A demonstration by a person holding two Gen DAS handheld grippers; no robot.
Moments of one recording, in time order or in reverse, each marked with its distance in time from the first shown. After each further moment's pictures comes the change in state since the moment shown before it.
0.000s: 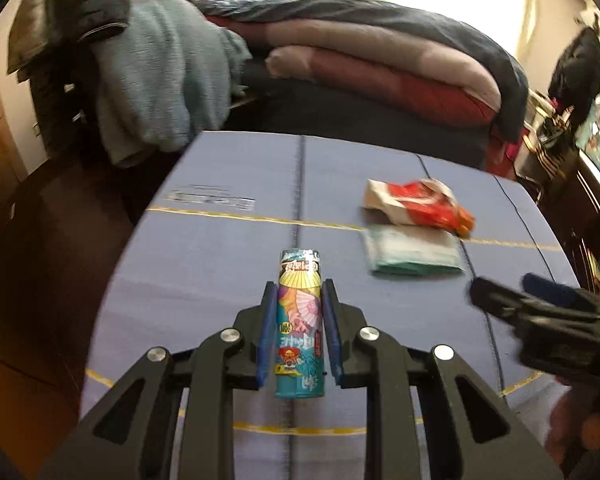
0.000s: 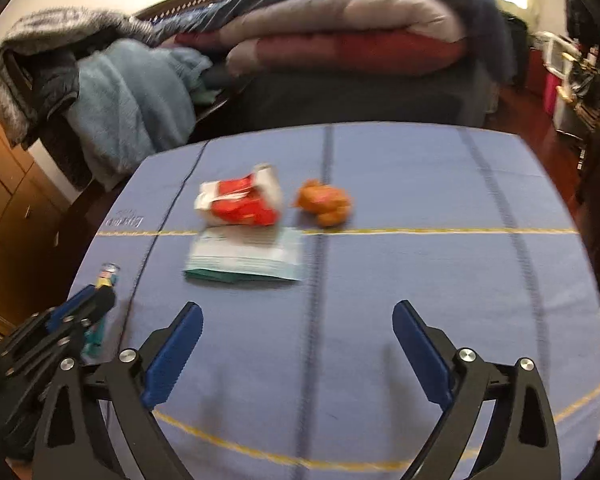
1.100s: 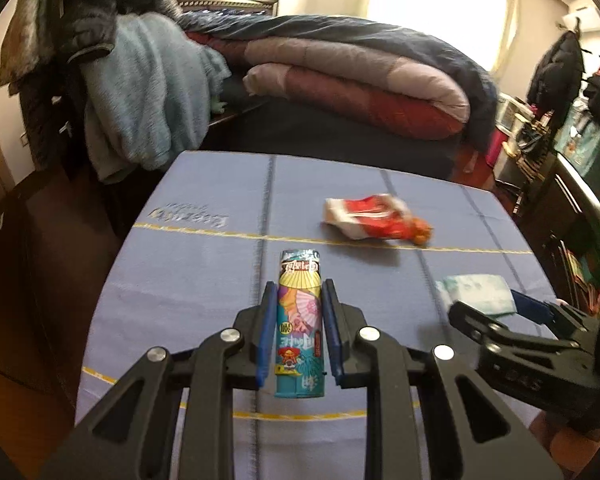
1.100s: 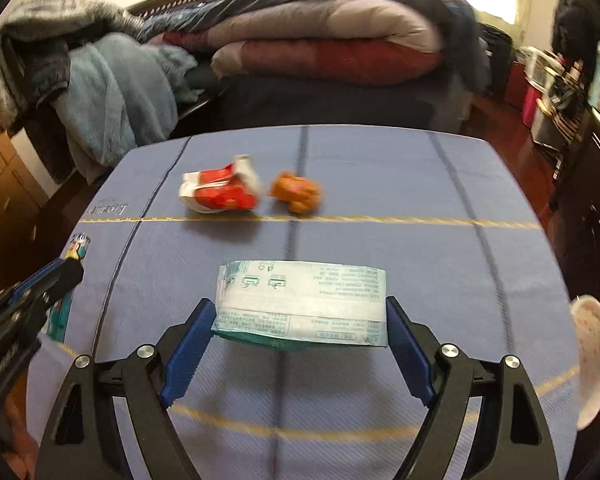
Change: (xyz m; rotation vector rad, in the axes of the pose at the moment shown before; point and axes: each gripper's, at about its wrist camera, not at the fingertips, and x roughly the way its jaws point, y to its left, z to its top) left arm -0.034 -0.033 -0.001 0.042 -0.046 -0.082; right arm -0.036 -0.017 -0.023 0.001 -0.046 -0.109
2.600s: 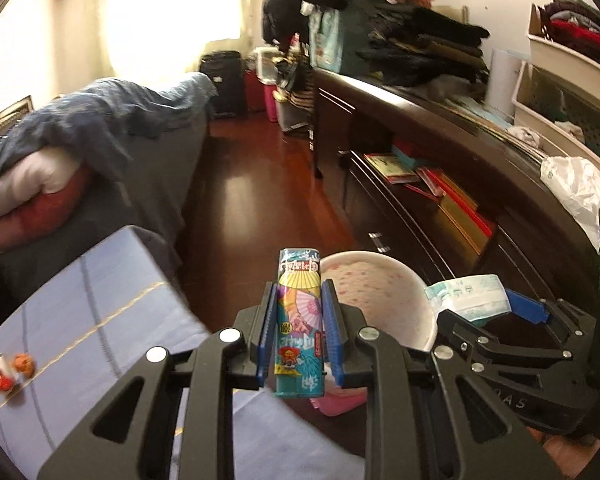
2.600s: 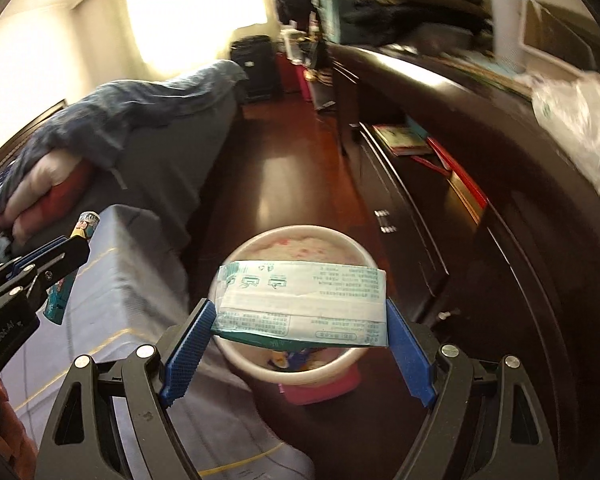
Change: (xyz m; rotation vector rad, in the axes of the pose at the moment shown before) left arm -0.025 -0.435 -0.059 0.647 -0.002 -0.511; right arm -0.168 -0.346 -0.142 0.594 -0.204 -0.418
